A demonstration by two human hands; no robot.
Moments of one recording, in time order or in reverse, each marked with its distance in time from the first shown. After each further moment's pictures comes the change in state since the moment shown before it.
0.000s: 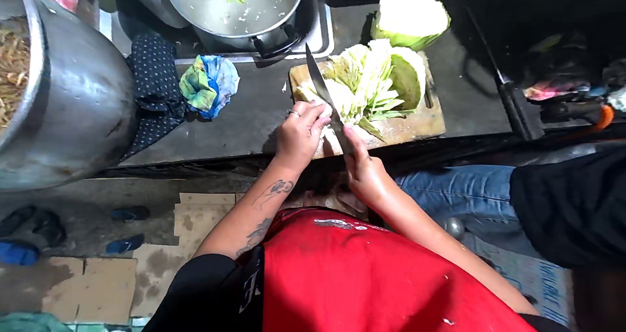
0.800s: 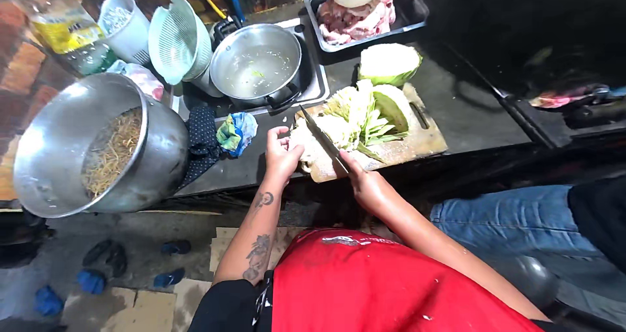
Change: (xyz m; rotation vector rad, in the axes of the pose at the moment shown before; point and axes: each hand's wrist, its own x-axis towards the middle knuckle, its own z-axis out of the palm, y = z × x) left_hand 0.019 0.021 -0.050 -0.232 -0.088 -0.703; right_hand 0.010 0.016 -0.015 -0.025 -0.104 0.049
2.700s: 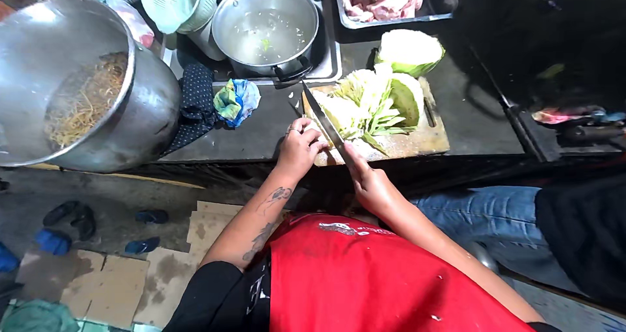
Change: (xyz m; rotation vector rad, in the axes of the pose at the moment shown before) left_hand -0.005 -0.044 0.023 0.404 -0.035 0.585; right_hand -0.019 0.005 0.011 0.013 0.109 -0.203
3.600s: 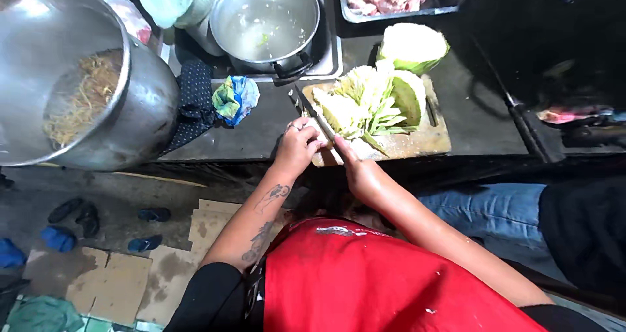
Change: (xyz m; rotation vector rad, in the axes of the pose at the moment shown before) left_hand 0.008 0.002 -0.008 0.016 -0.058 -0.039; right_hand 0.026 -0.016 -0.009 -0.088 -0.185 0.085
